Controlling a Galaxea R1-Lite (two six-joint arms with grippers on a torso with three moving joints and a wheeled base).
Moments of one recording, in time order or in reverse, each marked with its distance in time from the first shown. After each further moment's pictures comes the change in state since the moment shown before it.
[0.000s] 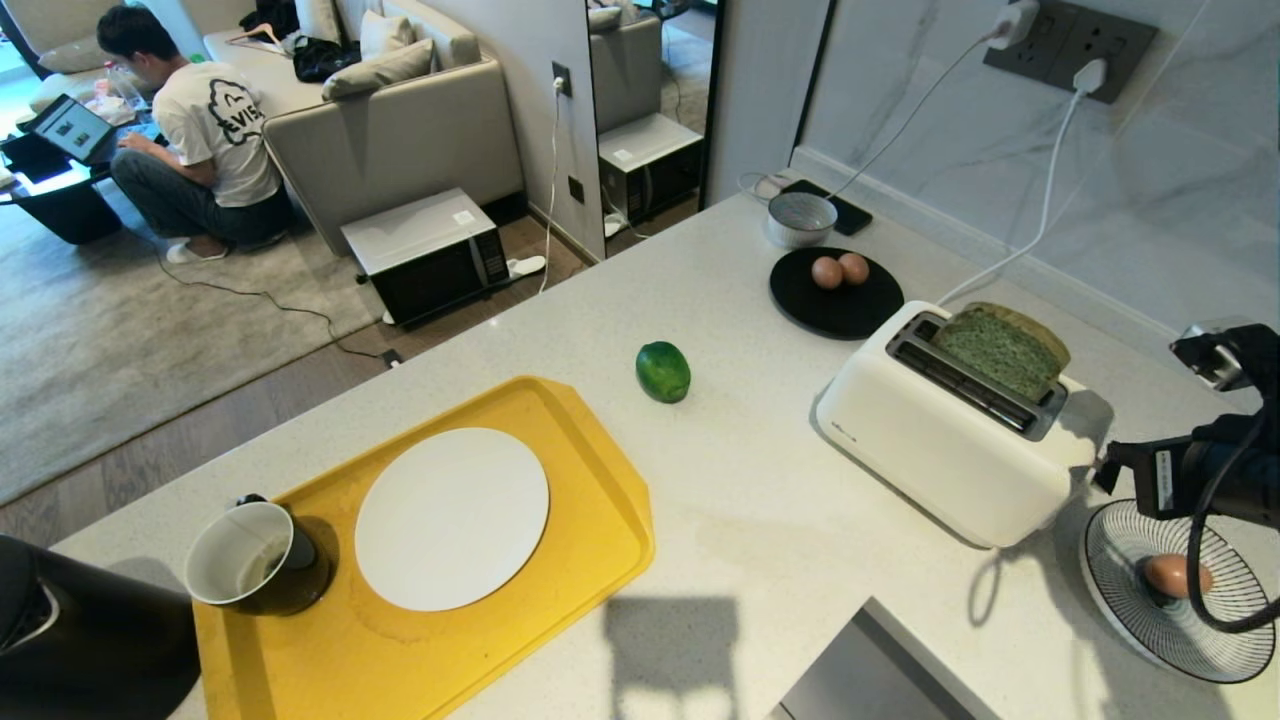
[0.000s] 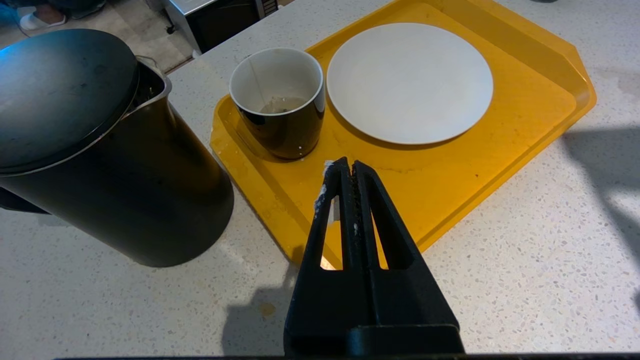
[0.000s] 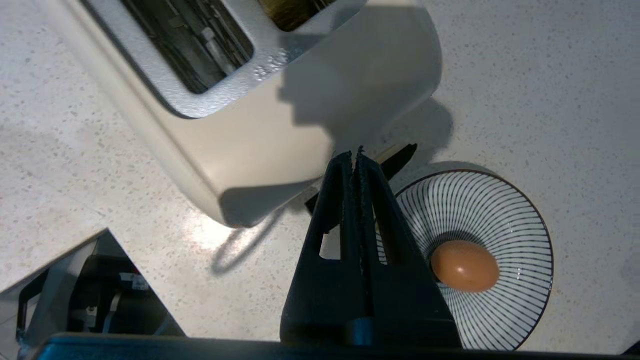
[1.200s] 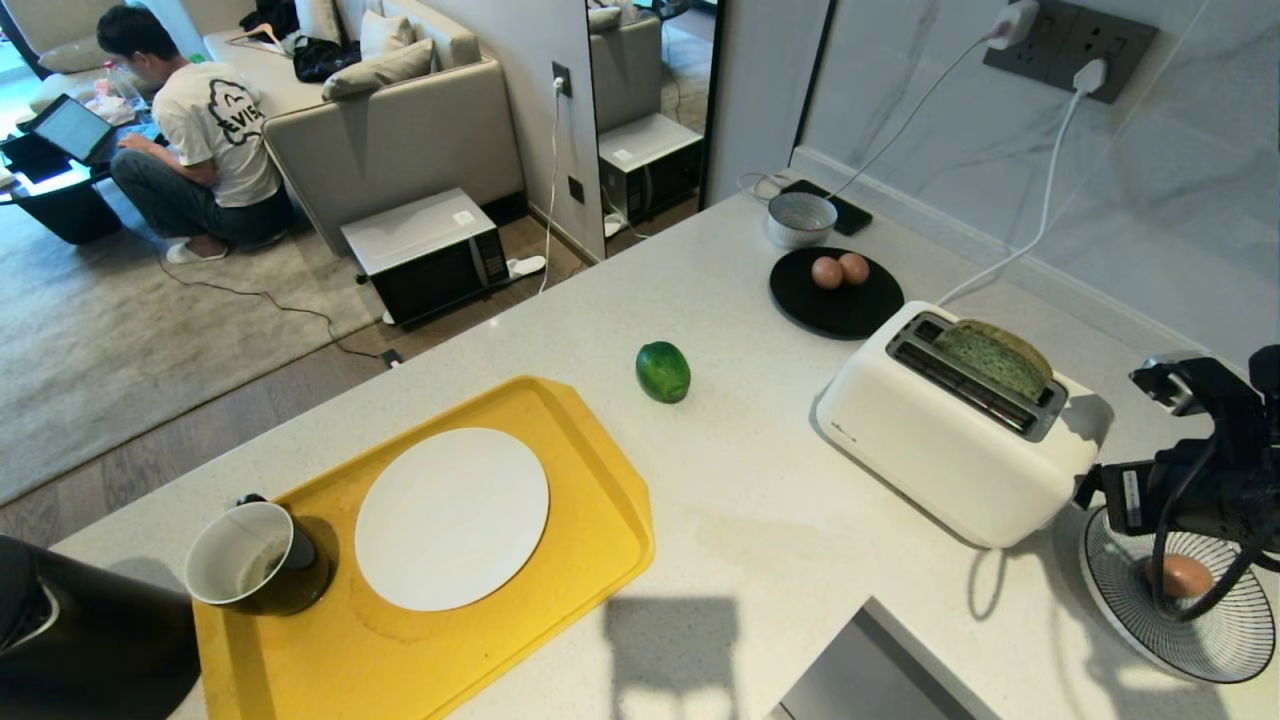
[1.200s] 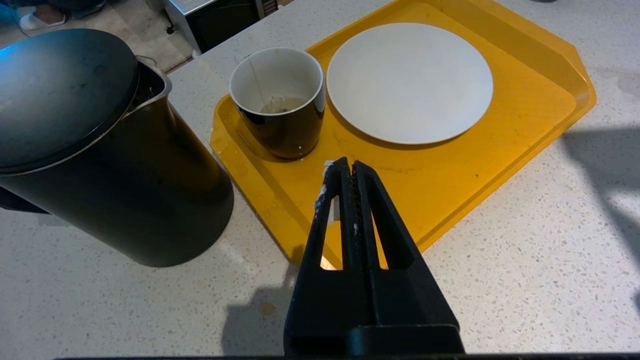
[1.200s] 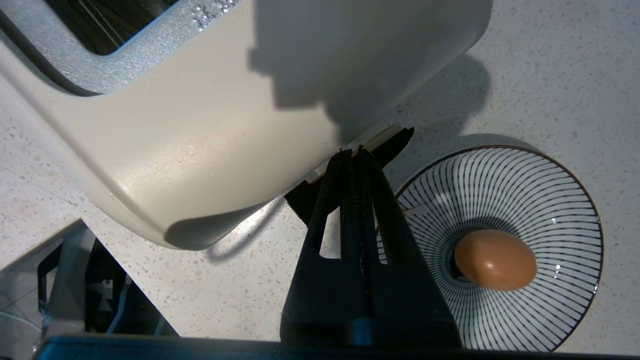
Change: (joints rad) left arm 0.000 0.000 0.000 0.000 0.000 0.000; right arm -0.029 0.124 0.001 -0.005 0.042 0.010
